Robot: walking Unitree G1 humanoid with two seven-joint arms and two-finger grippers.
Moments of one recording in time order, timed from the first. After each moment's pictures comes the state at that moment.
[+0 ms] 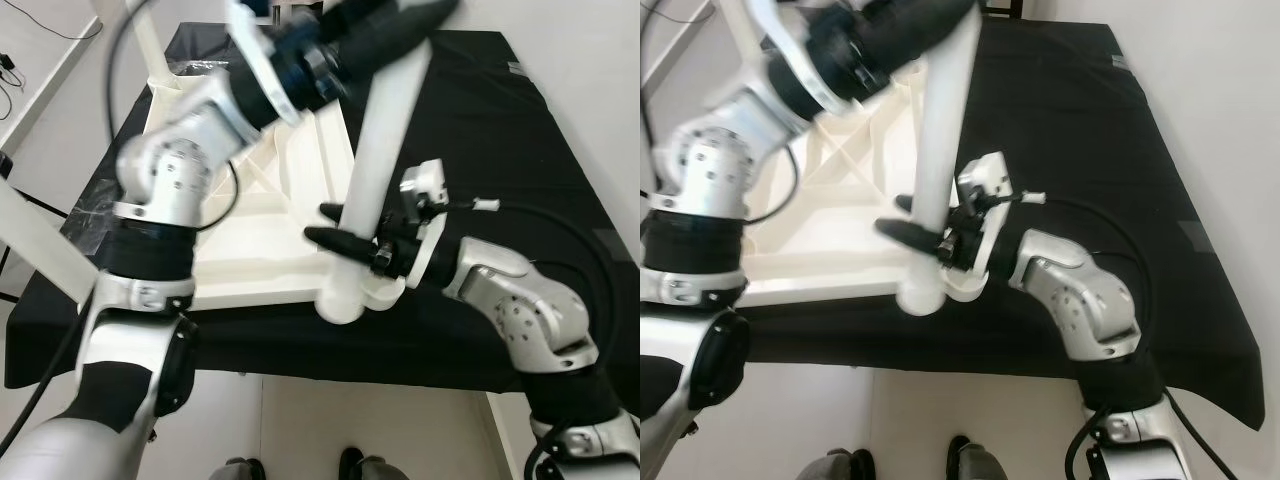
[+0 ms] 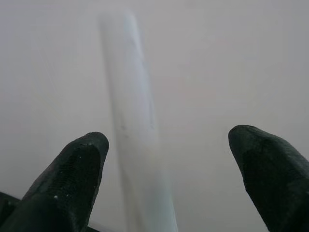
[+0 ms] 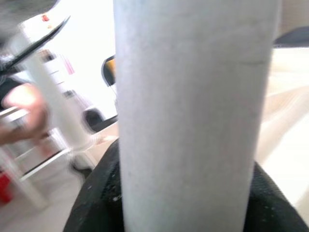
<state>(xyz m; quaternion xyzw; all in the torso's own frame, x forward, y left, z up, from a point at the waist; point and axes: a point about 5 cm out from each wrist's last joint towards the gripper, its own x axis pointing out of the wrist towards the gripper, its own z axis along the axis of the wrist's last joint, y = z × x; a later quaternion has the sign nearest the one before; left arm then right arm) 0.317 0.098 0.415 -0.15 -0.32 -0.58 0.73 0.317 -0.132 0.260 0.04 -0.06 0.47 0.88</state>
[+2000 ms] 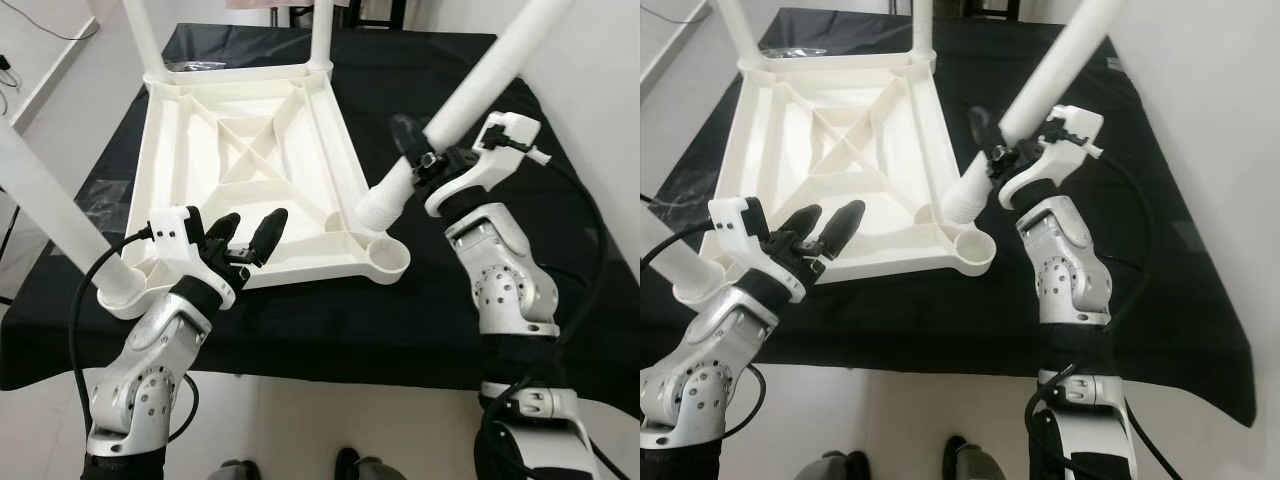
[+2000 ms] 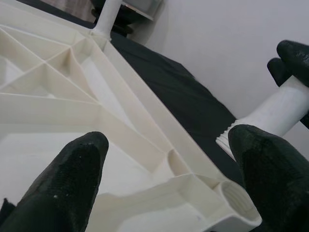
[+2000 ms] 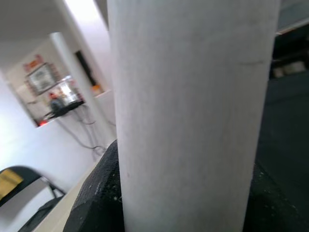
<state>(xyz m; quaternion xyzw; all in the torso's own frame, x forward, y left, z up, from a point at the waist) 0.281 0.136 0.218 -0.21 -0.11 -0.23 0.94 0.350 -0.146 0.281 0.20 -0.20 0.23 0.93</state>
